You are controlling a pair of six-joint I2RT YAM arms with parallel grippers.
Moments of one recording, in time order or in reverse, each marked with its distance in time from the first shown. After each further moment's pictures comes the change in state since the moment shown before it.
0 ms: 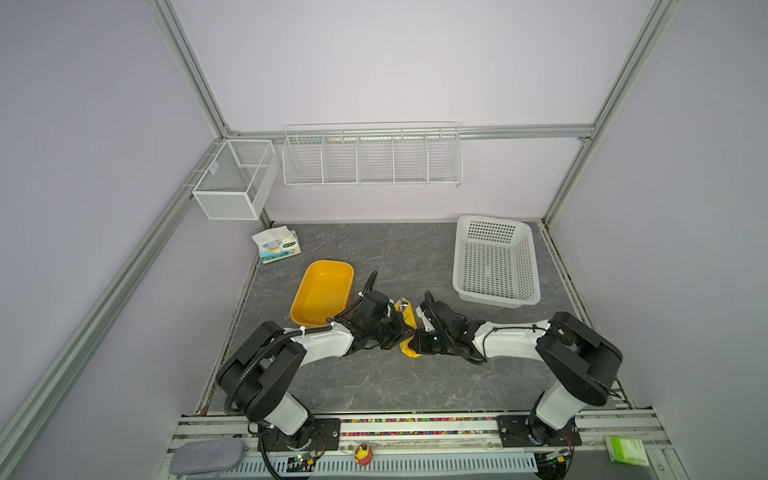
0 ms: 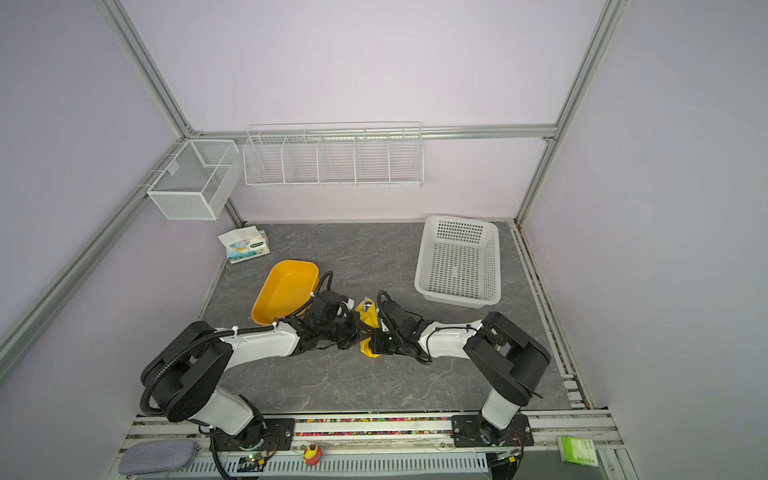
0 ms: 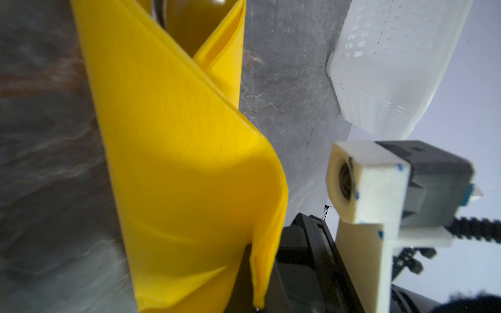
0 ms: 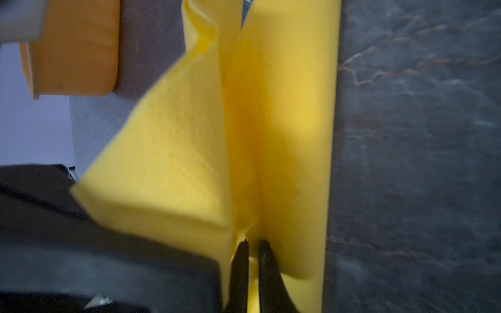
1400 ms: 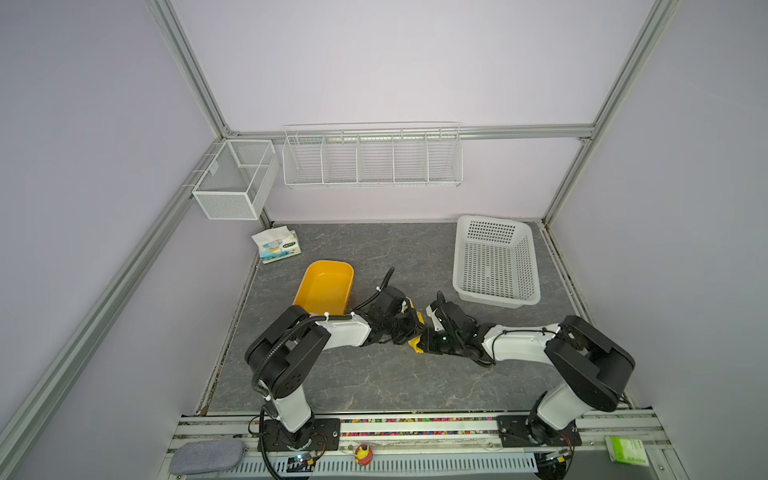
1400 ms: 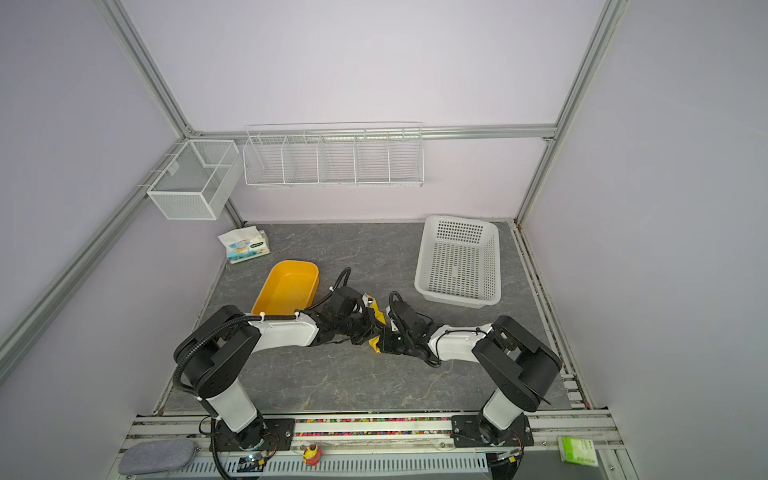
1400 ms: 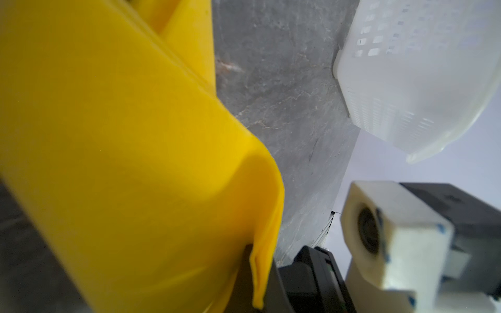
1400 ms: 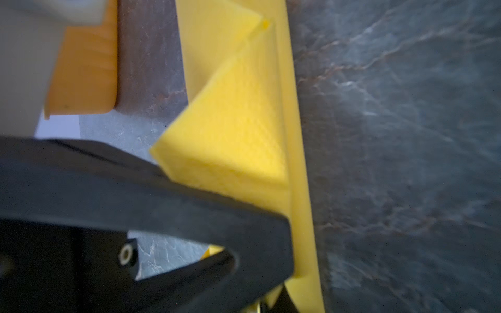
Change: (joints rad) left arm -0.056 0.174 0.146 0.003 -0.026 -0.005; right arm -0.053 -0.061 -0.090 0.053 -0.008 0.025
